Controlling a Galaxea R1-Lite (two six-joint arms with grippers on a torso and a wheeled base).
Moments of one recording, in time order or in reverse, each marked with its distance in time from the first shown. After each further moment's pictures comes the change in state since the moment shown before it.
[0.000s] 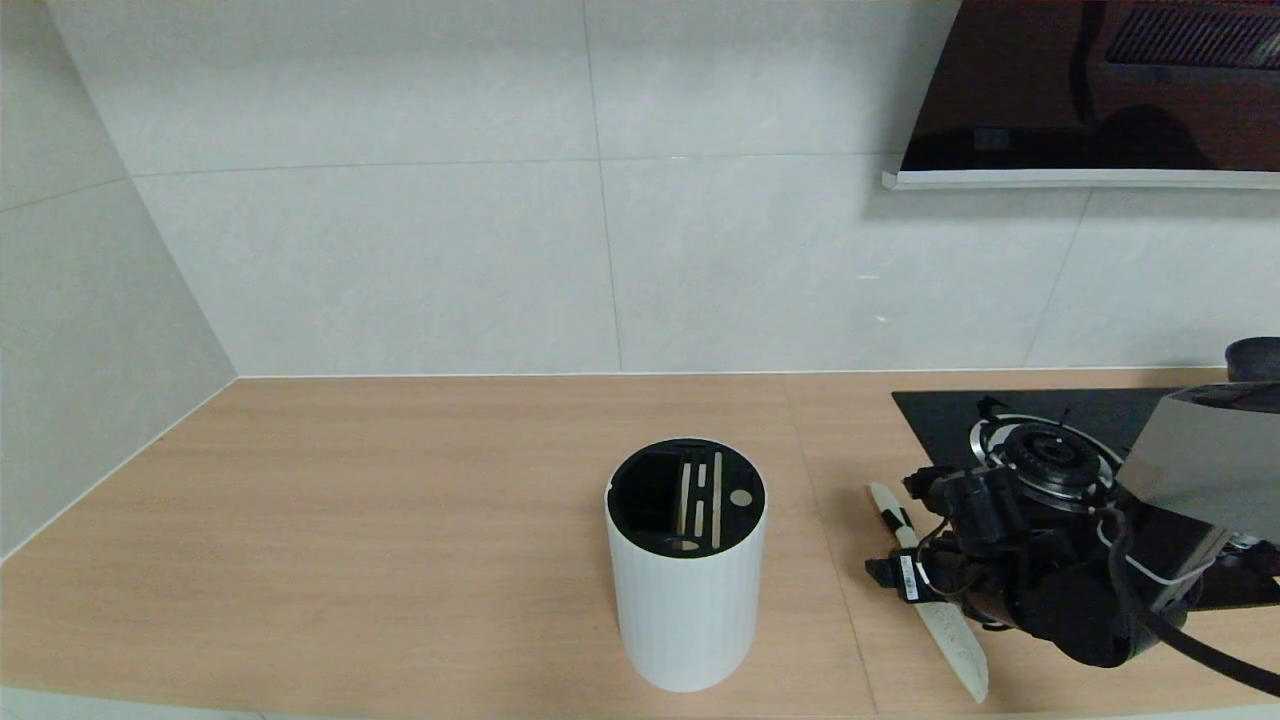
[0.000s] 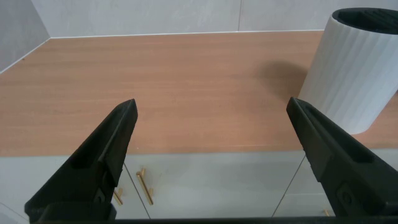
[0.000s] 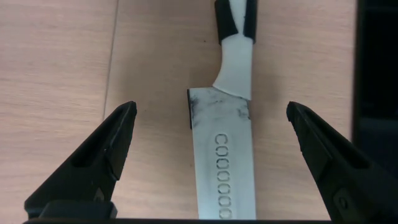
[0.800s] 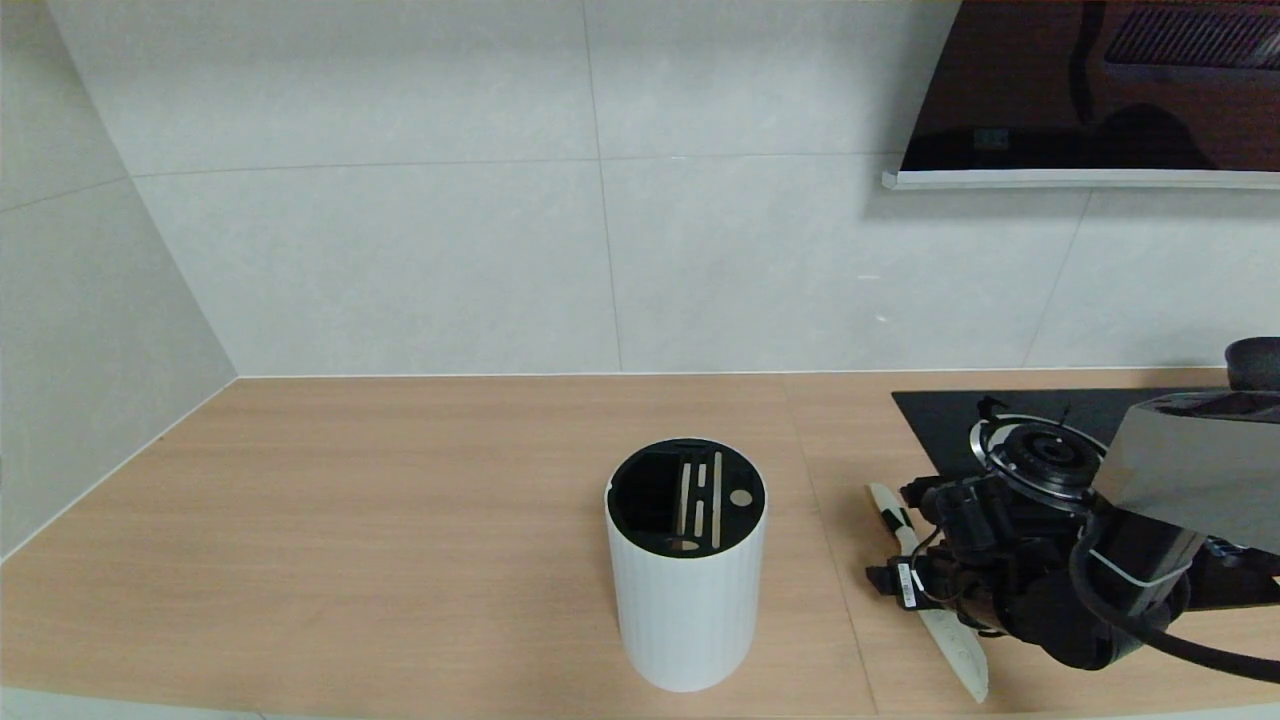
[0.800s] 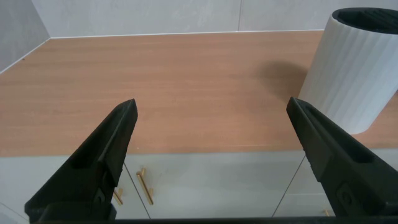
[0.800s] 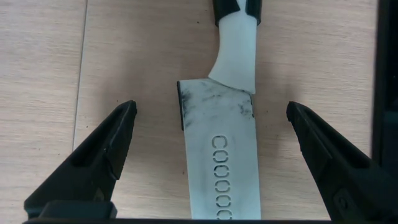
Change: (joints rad) left arm 0.000 0.000 0.001 0.000 0.000 0.001; right arm -0.006 0.053 -0.014 -0.012 -0.024 0.000
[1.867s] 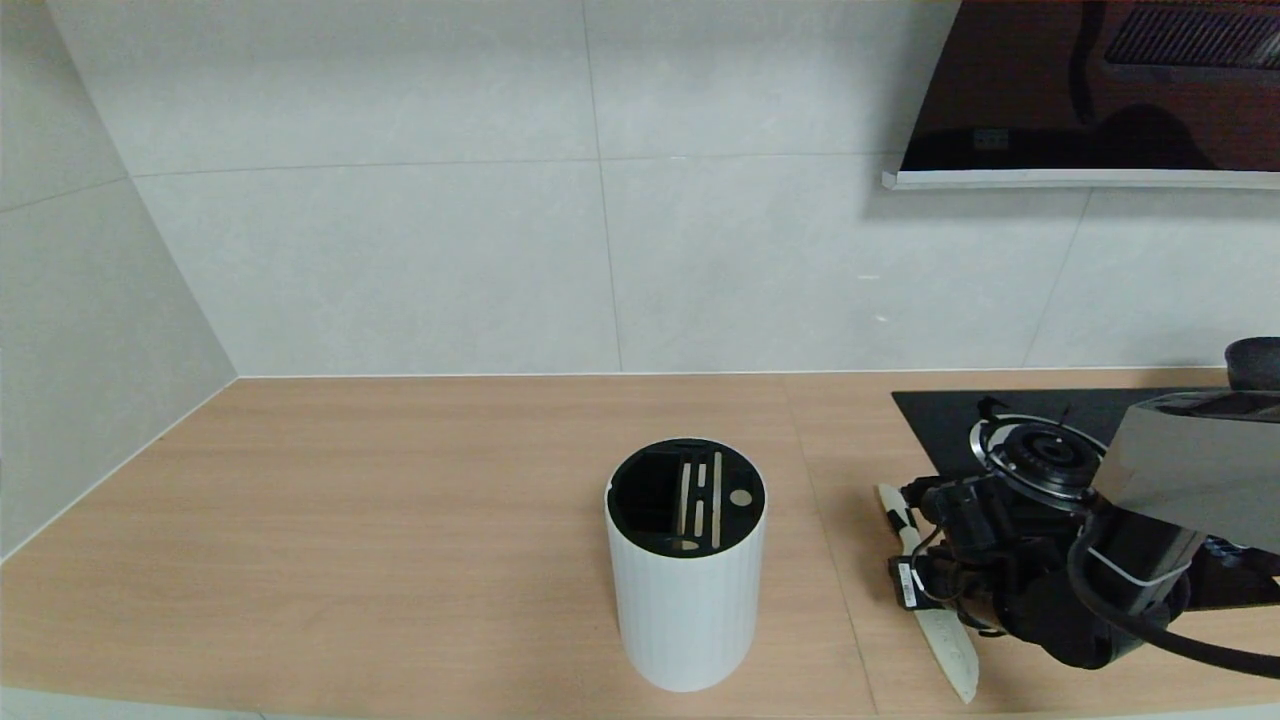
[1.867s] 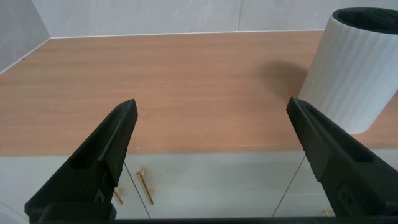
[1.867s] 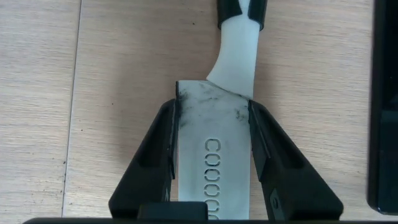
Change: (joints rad) left arm 0.000 0.000 0.000 0.000 0.000 -0.001; right arm -0.003 -0.003 -0.001 0.003 -0.003 0.001
